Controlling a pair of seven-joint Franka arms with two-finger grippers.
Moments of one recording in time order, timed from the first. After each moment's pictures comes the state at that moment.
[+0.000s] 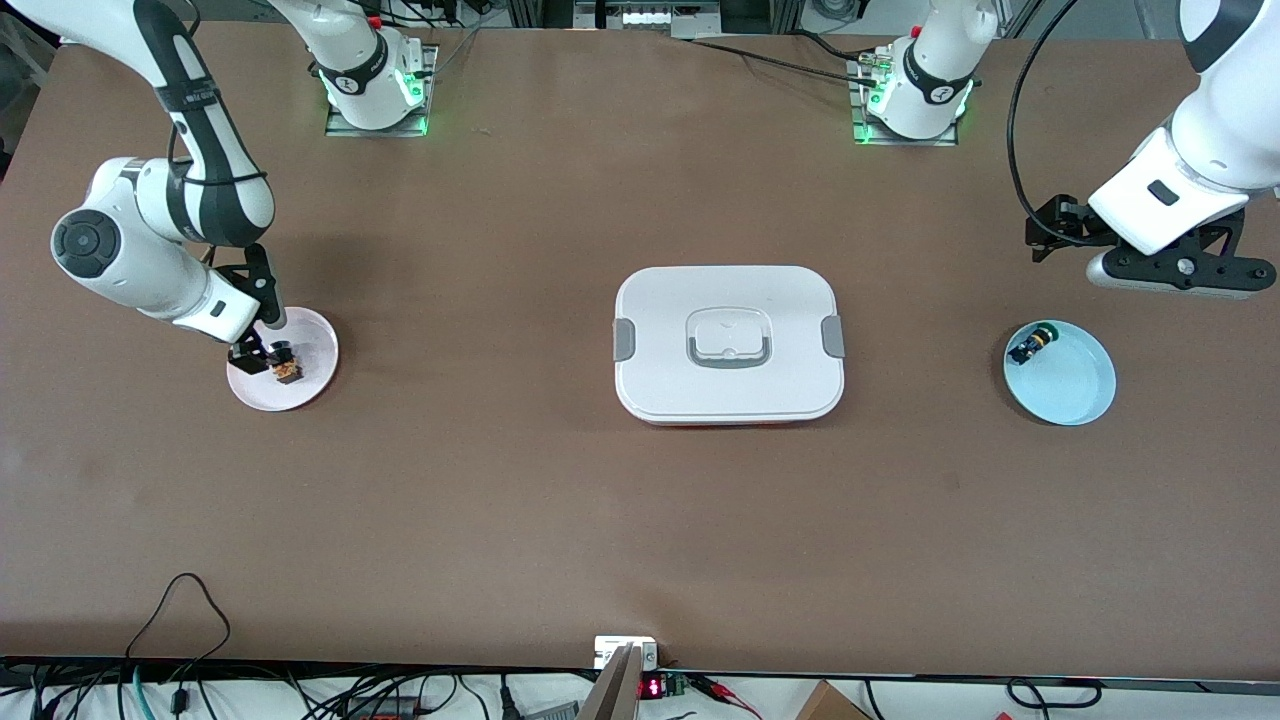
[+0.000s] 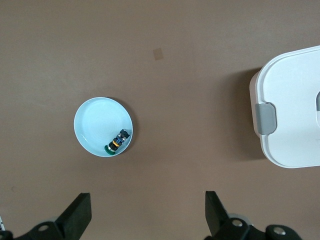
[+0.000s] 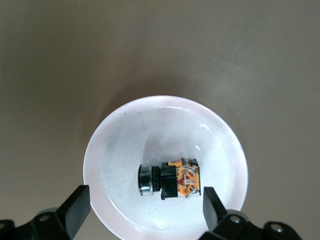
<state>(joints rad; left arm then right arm) 0.00 0.04 -0.14 -1.60 0.12 1.55 0.00 -0.22 0.27 0.11 -2.22 -0.13 2.42 -1.96</state>
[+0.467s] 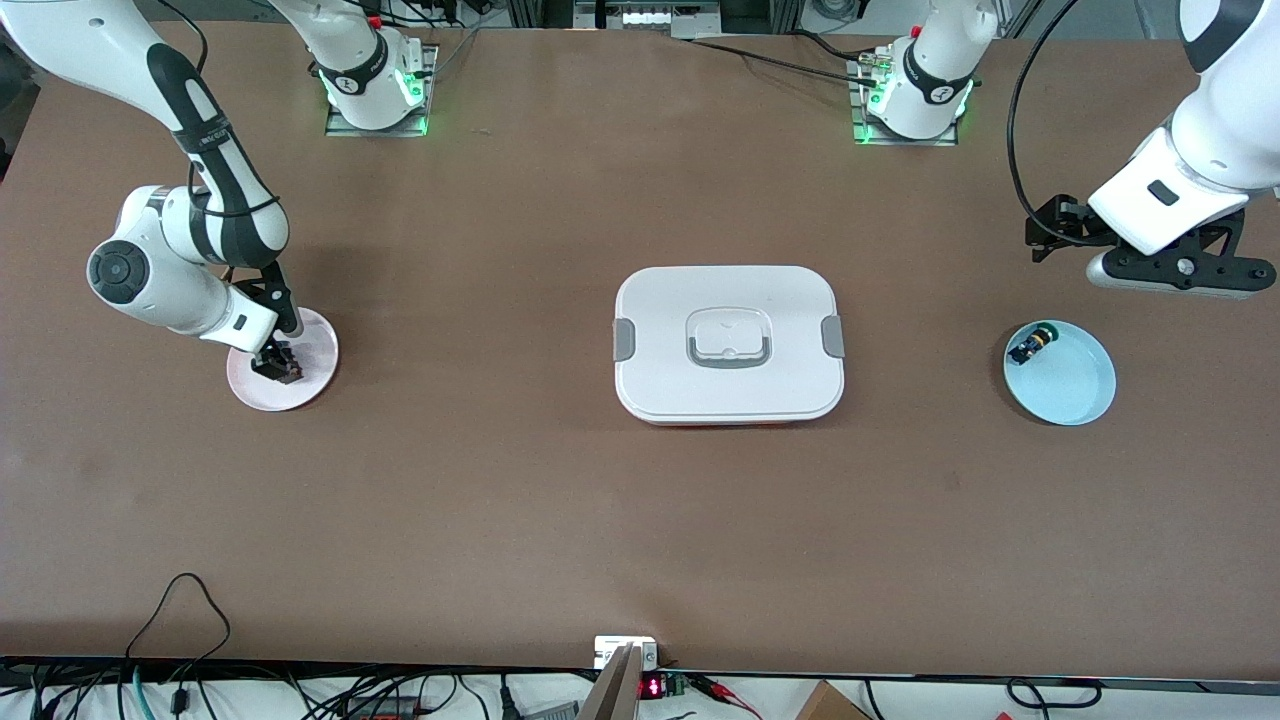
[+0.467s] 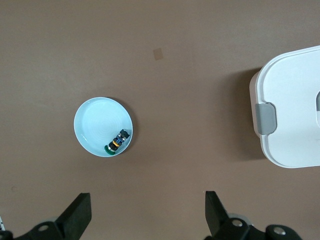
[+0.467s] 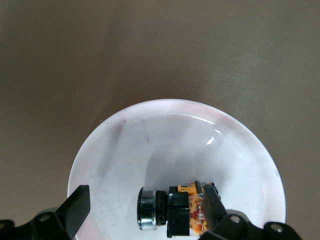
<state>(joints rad) 0.00 0.04 -0.14 -1.60 0.12 1.55 0.00 -0.24 0.37 0.12 -2.21 -0.15 2.48 -1.99</state>
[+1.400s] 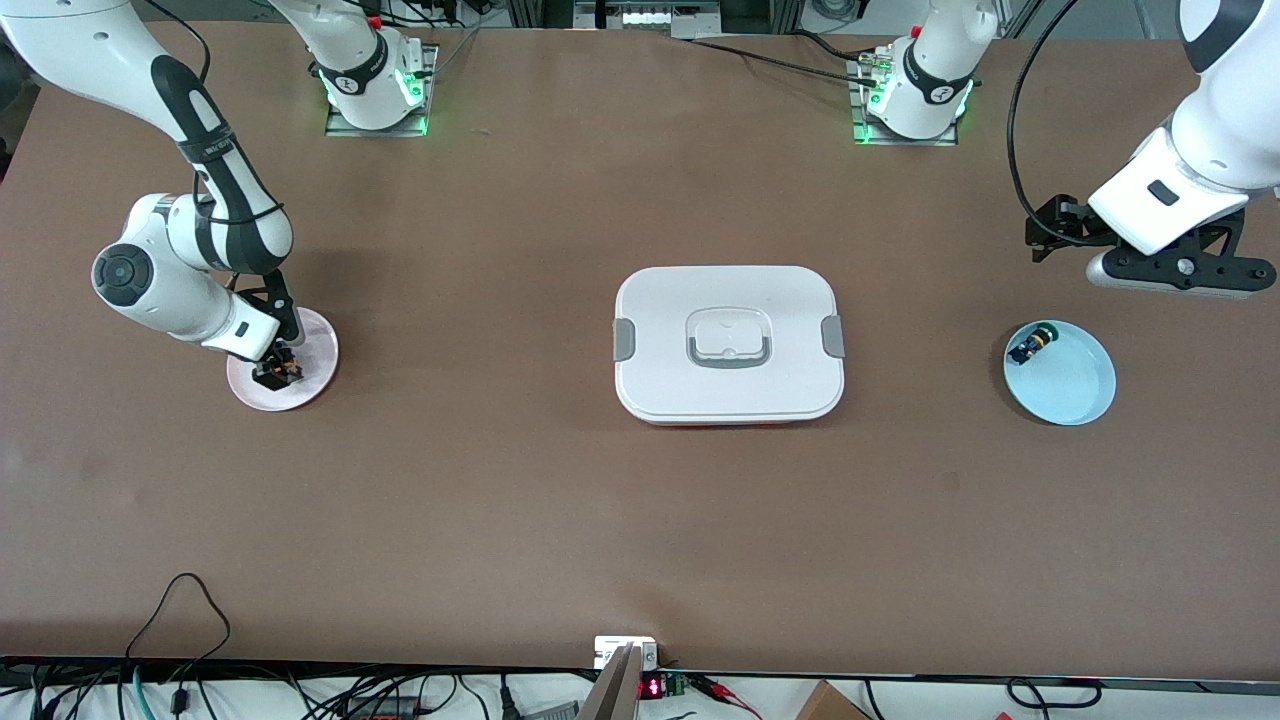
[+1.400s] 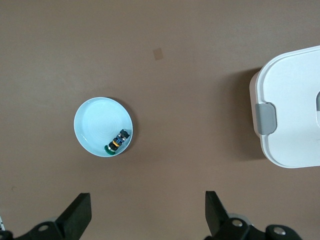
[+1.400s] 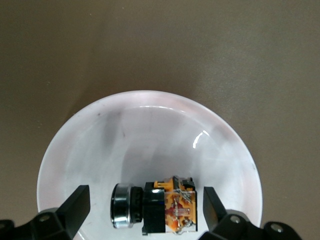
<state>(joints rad) 0.00 0.04 -0.14 -1.60 0.12 1.55 0.00 -0.24 0.41 0.12 -2.19 -0.15 2.55 -1.99</state>
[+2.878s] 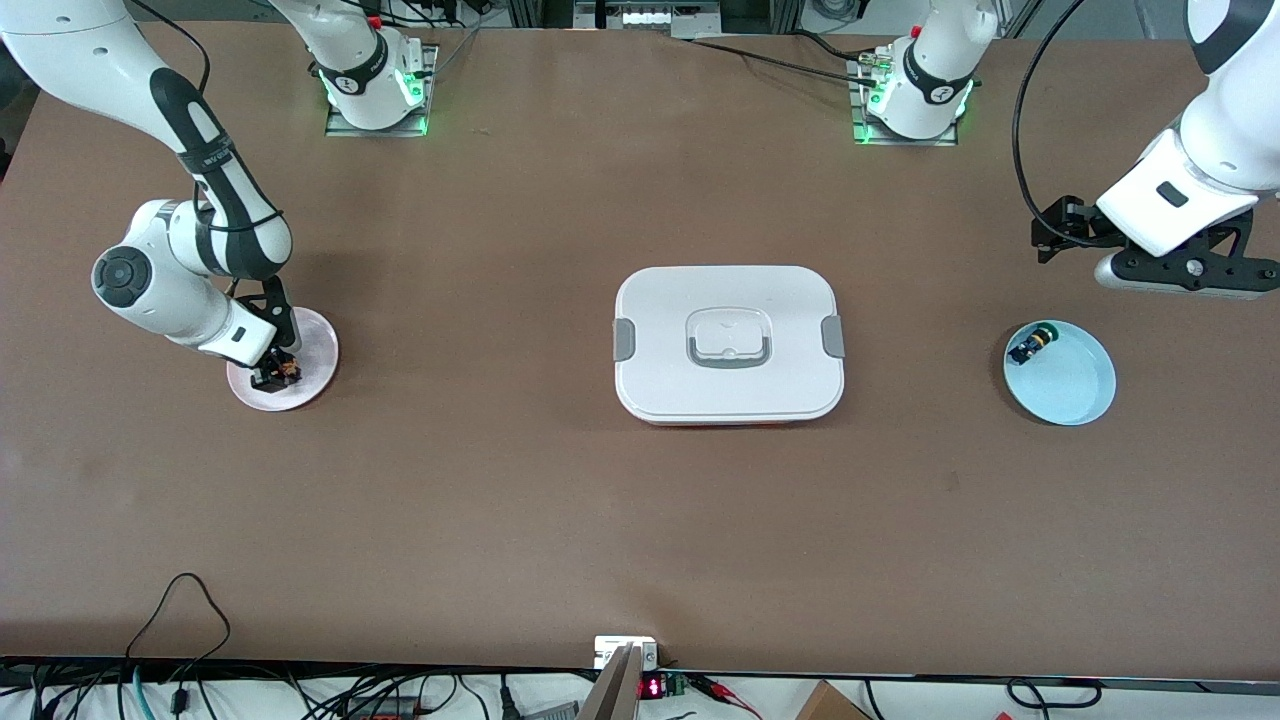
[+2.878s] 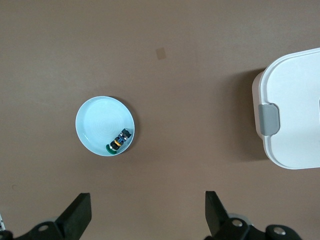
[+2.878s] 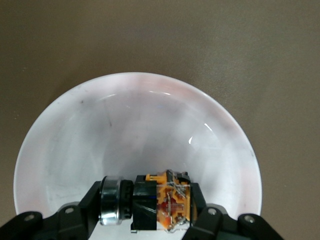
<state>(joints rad) 0.00 0.04 -0.13 -1.60 0.12 1.55 0.00 -0.26 0.44 0.12 -2.19 -0.15 2.62 -1.99</state>
